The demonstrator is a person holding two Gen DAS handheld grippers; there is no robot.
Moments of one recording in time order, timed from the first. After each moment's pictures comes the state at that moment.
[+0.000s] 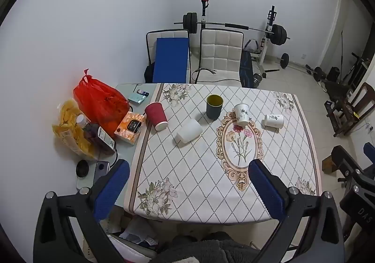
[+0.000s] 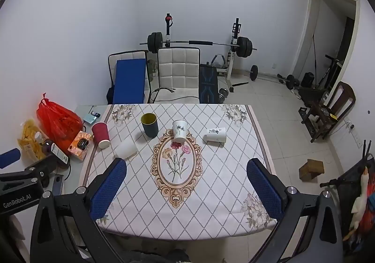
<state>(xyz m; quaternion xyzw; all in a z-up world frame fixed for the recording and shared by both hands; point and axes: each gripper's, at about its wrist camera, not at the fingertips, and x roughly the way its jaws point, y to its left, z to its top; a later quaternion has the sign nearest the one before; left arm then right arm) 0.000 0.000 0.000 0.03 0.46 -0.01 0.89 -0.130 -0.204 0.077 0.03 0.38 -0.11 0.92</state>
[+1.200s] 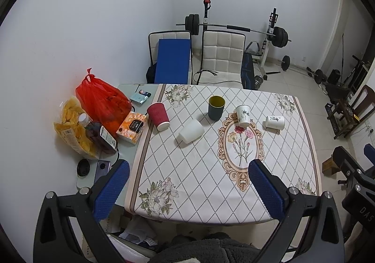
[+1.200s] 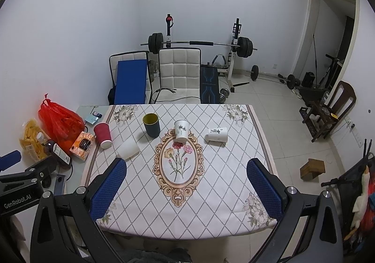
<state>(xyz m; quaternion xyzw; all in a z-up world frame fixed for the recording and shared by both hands) -0.006 0.005 -0.001 0.02 0.45 -0.01 0.89 -0.134 -0.195 0.086 0.03 0.38 -0.11 0.92</state>
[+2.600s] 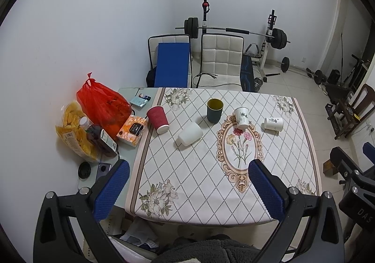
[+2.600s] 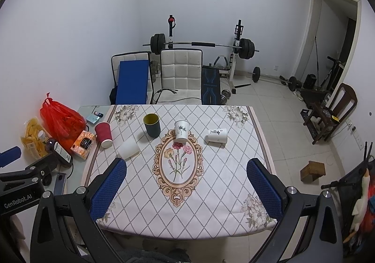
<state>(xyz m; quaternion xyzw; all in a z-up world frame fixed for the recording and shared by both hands) -0.002 0.005 0.015 0.02 0.45 -0.01 0.89 -0.140 -0.199 0.096 0.03 0.38 -0.10 0.92</state>
